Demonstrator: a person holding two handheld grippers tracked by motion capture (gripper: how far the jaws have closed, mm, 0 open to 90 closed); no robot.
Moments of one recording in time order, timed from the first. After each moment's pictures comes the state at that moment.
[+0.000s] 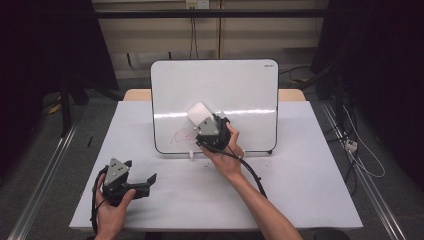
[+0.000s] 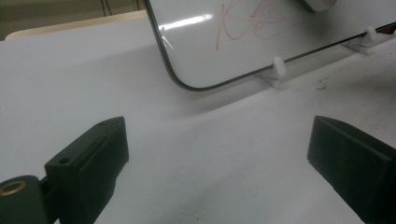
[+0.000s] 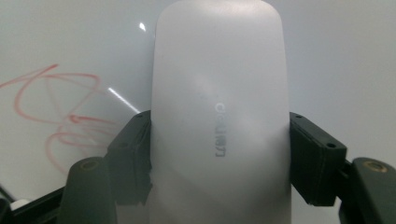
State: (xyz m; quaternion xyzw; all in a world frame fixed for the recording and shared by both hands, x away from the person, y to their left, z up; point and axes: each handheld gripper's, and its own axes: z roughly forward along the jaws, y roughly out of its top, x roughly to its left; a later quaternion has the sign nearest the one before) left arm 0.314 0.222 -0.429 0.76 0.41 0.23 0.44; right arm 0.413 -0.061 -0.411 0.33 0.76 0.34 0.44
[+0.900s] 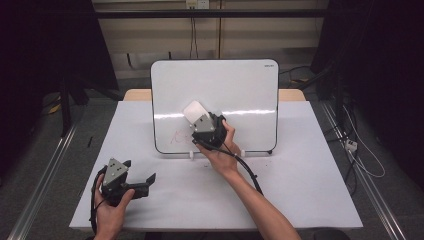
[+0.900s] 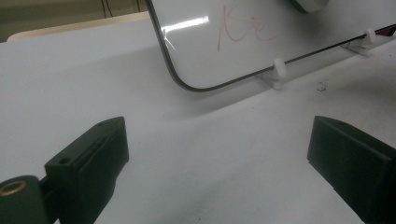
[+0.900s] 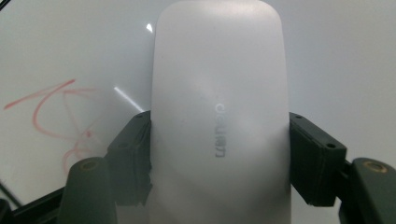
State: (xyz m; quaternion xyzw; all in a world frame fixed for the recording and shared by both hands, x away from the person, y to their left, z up) left arm 0.314 0.224 -0.429 0.75 0.42 0.24 0.45; right arm 0.421 -0.053 -0.403 0.33 0.77 0.34 0.43
